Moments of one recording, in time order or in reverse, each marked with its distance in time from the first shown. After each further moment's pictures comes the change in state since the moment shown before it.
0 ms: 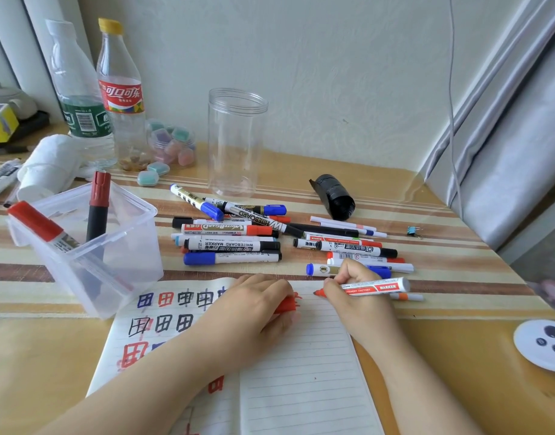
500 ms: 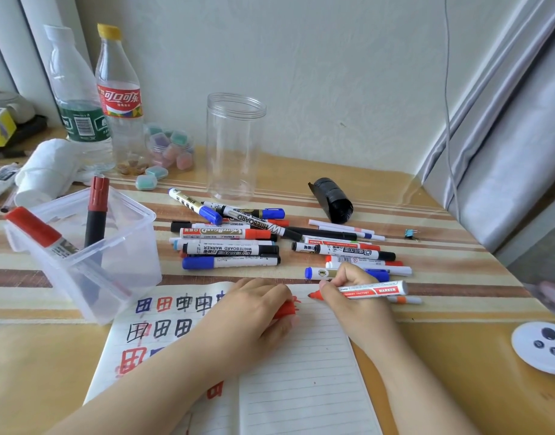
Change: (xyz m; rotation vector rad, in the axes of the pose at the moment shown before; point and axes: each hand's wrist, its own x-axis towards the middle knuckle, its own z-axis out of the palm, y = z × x) left_hand 0.000 0.000 0.000 0.040 0.024 0.026; right_hand 0.000 -0.001 0.000 0.028 -0.017 -0.018
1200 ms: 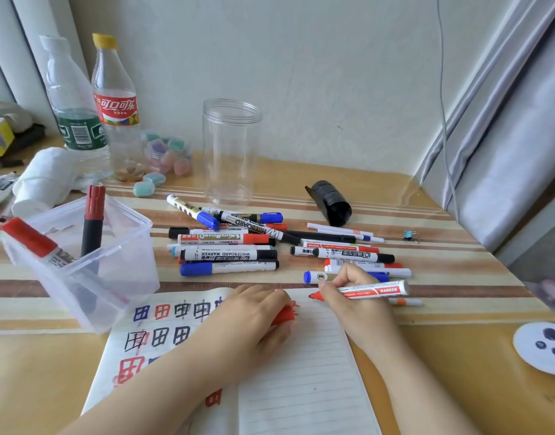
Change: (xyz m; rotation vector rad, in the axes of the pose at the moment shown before) left_hand 0.000 -0.003 0.002 0.038 0.006 0.026; right_hand 0.002 -0.002 -0.001 0.017 0.024 -0.004
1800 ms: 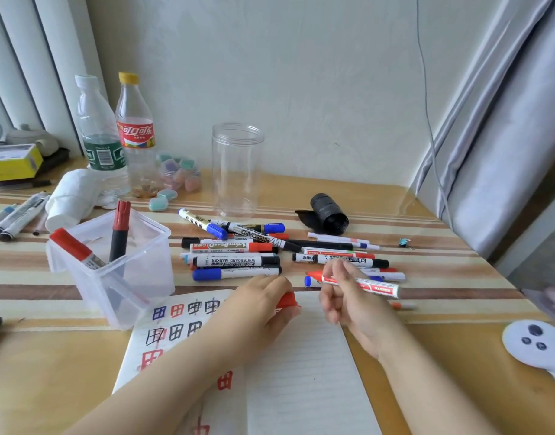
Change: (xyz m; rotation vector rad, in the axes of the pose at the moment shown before) left_hand 0.008 0.011 -0.017 -0.063 0.032 -0.073; right_hand -0.008 -0.027 -0.013 0.555 -0.298 0.201
